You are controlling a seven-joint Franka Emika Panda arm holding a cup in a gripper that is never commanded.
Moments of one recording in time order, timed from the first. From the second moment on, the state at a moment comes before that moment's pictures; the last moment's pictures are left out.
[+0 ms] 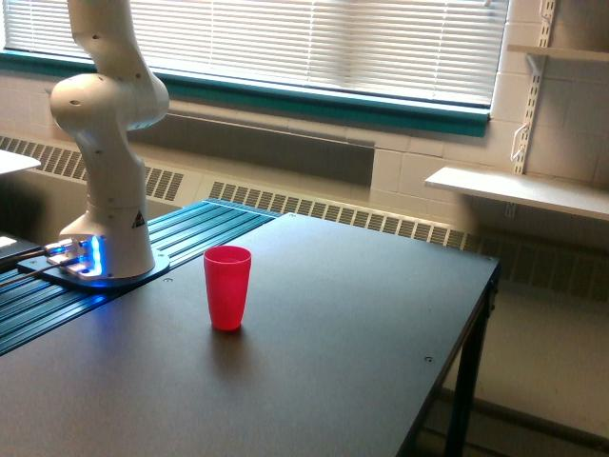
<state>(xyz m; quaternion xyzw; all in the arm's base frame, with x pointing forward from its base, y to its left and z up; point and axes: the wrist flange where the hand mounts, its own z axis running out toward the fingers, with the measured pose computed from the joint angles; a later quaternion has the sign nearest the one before) 0.497 -0.100 0.834 -0.54 0.31 -0.74 0.26</state>
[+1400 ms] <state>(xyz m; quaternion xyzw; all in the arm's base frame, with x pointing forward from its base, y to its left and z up) 0.441 -0.089 0.528 -0.68 0.48 -0.53 0.15</state>
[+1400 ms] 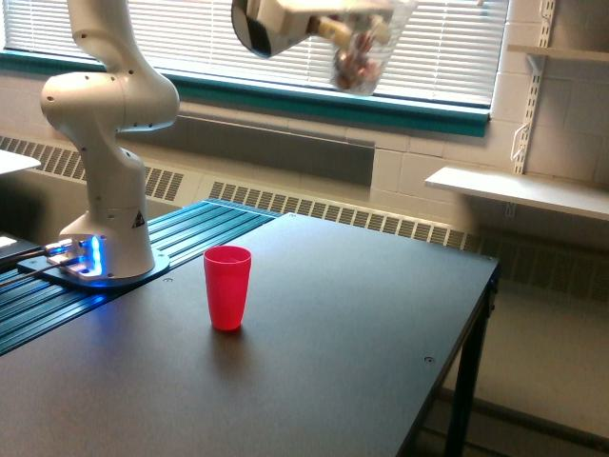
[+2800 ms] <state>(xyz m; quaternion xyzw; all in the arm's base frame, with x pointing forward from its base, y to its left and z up) 0.416 -0.023 0.477 -0.88 0.17 -0.42 -0.14</state>
